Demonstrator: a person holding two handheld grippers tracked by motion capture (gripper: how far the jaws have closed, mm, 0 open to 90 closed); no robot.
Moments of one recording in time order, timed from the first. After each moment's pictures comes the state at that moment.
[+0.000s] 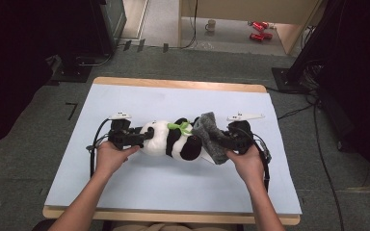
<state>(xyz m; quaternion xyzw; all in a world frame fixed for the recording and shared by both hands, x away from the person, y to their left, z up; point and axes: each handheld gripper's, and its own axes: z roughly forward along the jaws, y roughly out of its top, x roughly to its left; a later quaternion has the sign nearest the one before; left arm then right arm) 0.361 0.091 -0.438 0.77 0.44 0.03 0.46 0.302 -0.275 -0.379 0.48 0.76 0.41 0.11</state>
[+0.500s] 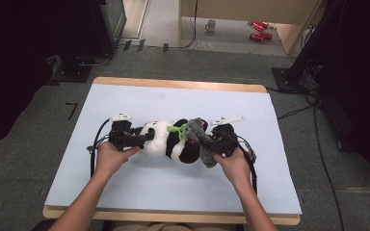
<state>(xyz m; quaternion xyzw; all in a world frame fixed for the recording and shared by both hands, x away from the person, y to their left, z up) 0.357 0.089 -0.438 0.78 0.42 0.04 0.47 0.312 -0.242 -0.406 0.47 0.79 0.39 0.09</state>
